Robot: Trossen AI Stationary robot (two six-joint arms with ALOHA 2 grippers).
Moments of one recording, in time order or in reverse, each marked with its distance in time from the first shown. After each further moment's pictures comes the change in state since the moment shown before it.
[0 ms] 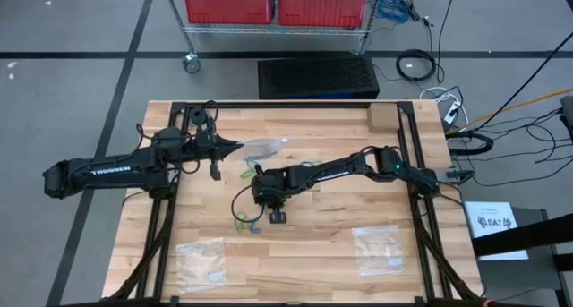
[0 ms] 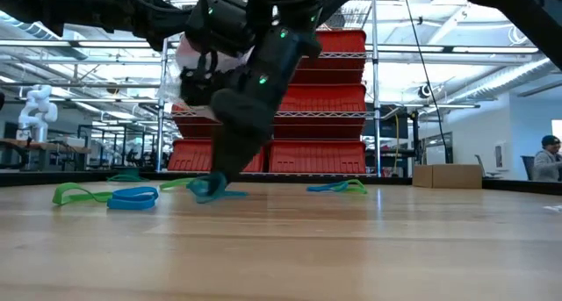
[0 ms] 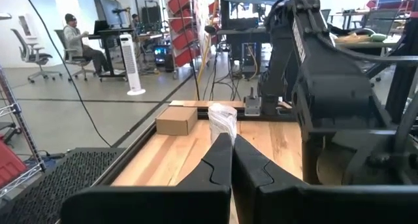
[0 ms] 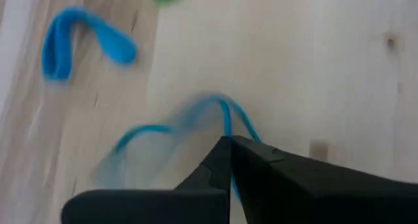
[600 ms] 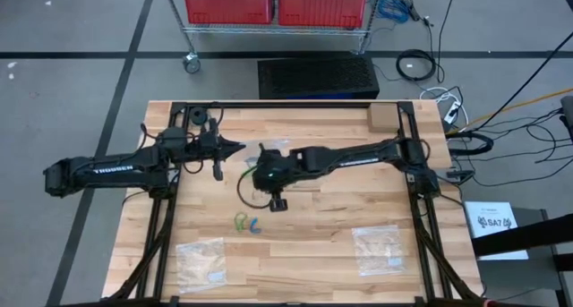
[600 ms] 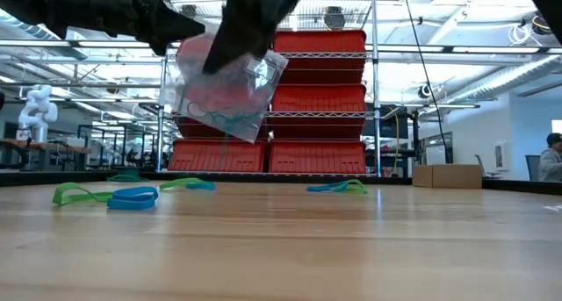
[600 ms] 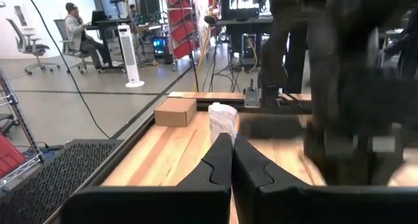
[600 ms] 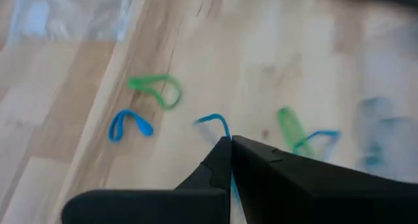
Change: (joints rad) left arm 0.000 0.042 0.000 0.006 0.000 -0.002; right arm -0.012 -0.257 0.026 -0.003 0.048 -0.108
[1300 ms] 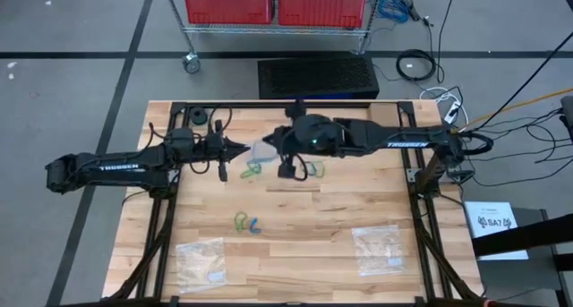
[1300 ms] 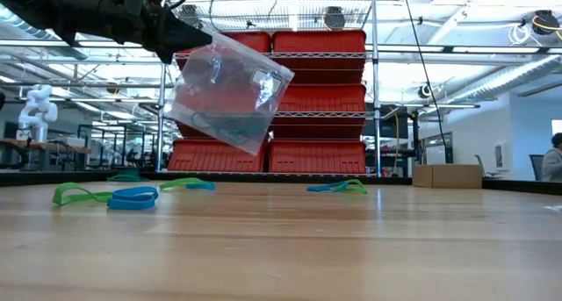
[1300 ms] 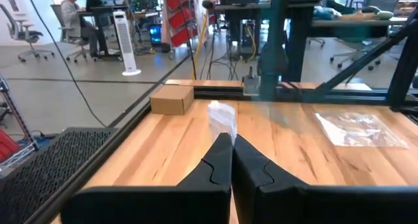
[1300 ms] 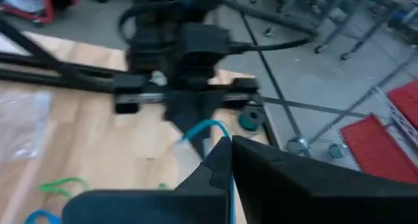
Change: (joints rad) left arm -0.009 0.087 0.000 0.041 0.001 -0.003; right arm -0.027 -0.306 0.003 0.108 0.294 -0.062
